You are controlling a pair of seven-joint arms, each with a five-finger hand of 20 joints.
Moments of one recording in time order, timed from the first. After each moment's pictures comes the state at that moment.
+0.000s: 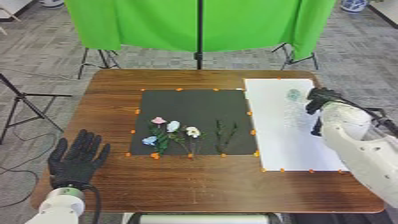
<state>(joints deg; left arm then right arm) 126.9 -59.7 -93.6 -122.0 -10.4 22.8 23.6 -68.7 -42.6 59.3 -84.0 -122.5 -12.4 34.5</state>
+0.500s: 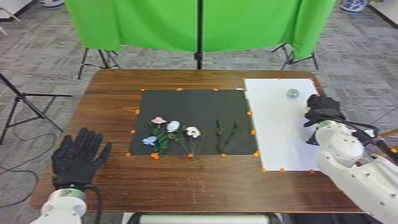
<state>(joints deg) 126.9 -59.7 -92.7 -121.4 -7.6 20.3 23.9 -75.5 -40.0 55.2 -86.5 -129.4 7.9 34.1</state>
